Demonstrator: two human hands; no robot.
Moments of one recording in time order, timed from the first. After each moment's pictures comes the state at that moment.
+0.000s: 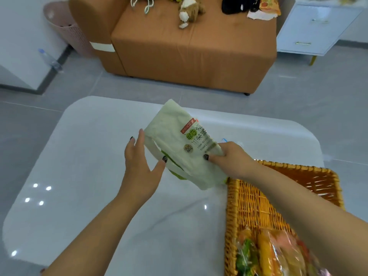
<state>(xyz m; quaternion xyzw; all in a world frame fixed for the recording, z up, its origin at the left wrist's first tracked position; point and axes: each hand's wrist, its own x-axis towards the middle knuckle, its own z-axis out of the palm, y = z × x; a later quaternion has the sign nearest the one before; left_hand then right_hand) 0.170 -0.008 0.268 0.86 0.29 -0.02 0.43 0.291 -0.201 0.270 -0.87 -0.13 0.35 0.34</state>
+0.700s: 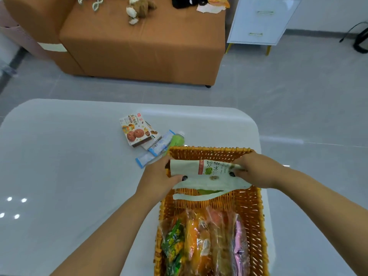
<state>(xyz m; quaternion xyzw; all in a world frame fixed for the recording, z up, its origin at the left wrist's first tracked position) 0.213 -0.229 0.250 0.86 0.21 -0.16 0.43 0.310 -0.469 0.277 -0.89 -0.25 0.37 0.05</state>
